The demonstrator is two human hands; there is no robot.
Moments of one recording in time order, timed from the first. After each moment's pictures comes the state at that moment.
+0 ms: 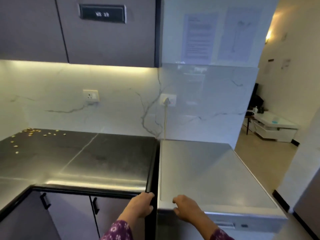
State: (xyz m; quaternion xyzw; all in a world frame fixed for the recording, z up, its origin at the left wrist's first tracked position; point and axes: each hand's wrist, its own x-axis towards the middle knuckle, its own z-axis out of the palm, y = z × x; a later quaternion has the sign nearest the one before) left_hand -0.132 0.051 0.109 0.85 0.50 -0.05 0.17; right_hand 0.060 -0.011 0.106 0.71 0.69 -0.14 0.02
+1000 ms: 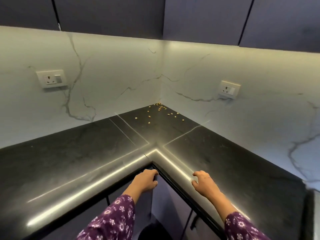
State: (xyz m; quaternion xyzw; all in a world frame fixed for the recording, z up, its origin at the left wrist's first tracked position) left_hand -0.531 0.187 0.098 0.60 0.77 0.09 0.21; right_hand -0.298 0.296 0.098 0.50 0.85 -0.16 -0.04
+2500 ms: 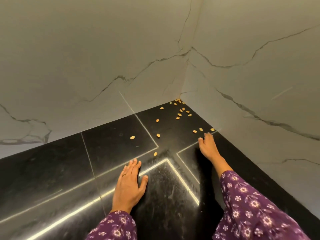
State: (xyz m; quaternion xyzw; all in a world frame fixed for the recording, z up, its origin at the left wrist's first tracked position) left_hand -0.791 0.541 -0.036 0.45 0.85 0.27 0.04; right_hand -0.637 0.837 0.016 0.52 0.79 -0.31 -0.11
